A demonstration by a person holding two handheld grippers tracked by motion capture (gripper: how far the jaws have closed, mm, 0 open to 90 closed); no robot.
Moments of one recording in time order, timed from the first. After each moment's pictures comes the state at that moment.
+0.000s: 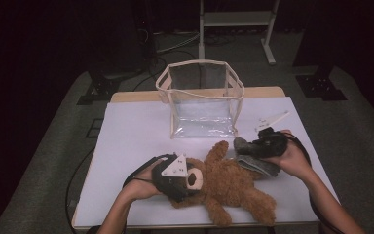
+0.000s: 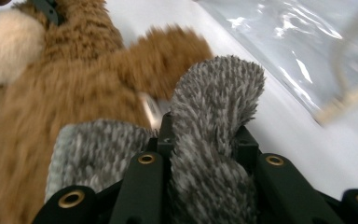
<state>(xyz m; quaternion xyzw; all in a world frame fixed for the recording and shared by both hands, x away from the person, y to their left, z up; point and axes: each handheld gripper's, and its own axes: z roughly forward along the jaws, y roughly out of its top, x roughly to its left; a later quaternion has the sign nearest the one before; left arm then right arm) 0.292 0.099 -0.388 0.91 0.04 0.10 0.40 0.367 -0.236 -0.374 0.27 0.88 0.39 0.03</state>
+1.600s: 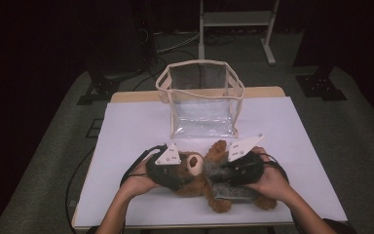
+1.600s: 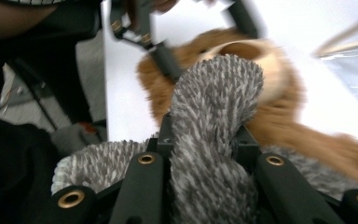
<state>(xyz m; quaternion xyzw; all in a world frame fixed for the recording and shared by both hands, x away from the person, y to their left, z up) 0.307 0.114 -0.384 0.89 0.12 0.12 0.42 0.293 -0.147 -0.359 0.12 0.90 0.42 0.01</state>
